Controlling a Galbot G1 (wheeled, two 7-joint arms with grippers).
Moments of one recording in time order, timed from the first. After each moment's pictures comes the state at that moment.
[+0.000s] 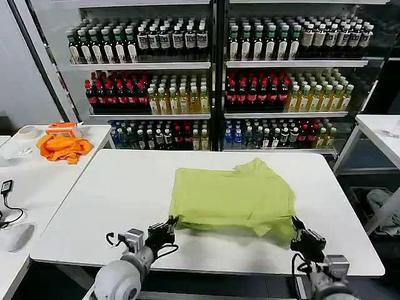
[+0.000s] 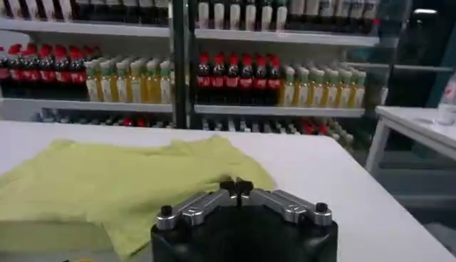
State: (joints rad) left arm 1.14 -1.11 -0.14 -1.95 -0.56 0.58 -0.21; right arm -1.43 1.09 0.51 2.12 0.38 -0.40 0.24
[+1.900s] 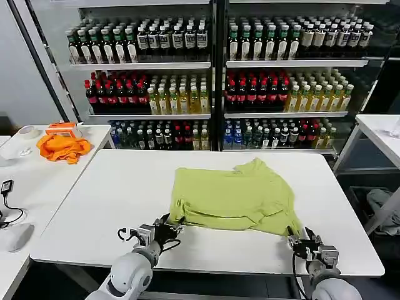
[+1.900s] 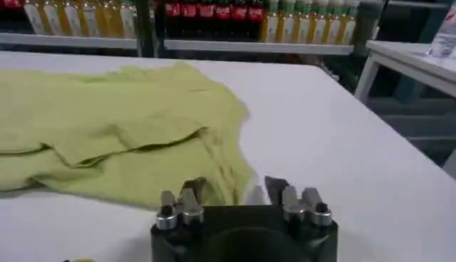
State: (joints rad) left arm 1.11 -1.16 -0.12 -1.81 -0.49 0.52 -0.21; right arm -1.44 1.14 0.54 1.96 0.46 -0.48 0.24
